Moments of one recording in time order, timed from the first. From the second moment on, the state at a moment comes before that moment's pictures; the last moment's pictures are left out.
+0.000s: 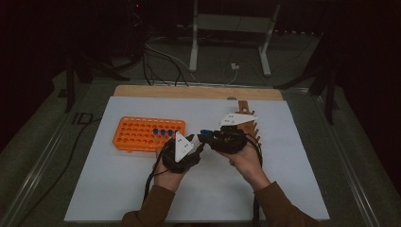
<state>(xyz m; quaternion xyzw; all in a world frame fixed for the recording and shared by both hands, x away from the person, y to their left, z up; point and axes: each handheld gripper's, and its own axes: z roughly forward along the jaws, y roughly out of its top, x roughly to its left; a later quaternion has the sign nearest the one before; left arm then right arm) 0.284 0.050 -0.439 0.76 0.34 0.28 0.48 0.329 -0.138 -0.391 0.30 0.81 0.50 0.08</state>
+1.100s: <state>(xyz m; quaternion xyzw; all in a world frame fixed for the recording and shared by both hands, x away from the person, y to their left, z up) 0.288 0.064 -0.437 0.76 0.34 0.26 0.49 0.331 -0.155 -0.386 0.31 0.79 0.52 0.08</state>
